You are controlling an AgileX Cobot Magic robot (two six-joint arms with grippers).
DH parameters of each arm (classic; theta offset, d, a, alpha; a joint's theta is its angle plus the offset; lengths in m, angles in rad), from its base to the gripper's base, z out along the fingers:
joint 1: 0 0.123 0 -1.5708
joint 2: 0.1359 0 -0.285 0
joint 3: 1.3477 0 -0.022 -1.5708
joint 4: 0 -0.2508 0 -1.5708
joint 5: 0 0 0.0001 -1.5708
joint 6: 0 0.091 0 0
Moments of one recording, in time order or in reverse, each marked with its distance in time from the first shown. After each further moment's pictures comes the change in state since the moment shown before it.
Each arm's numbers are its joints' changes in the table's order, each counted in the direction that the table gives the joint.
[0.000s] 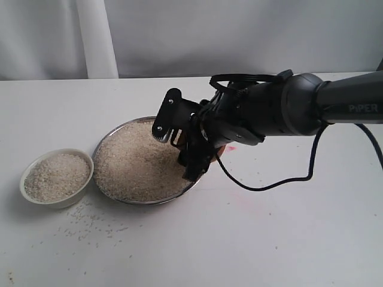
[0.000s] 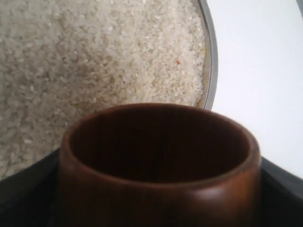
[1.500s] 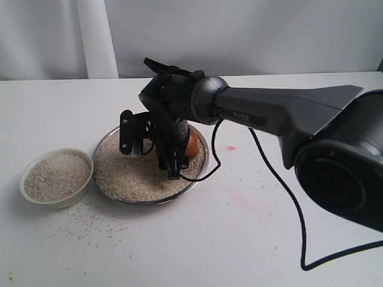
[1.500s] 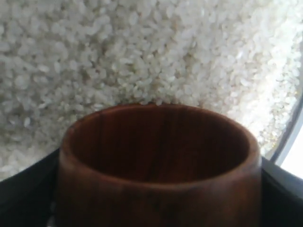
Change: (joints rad) left arm 0.000 0.000 0.000 0.000 0.000 0.000; right arm 0.065 0.394 -0.665 -0.251 -0.572 -0.627
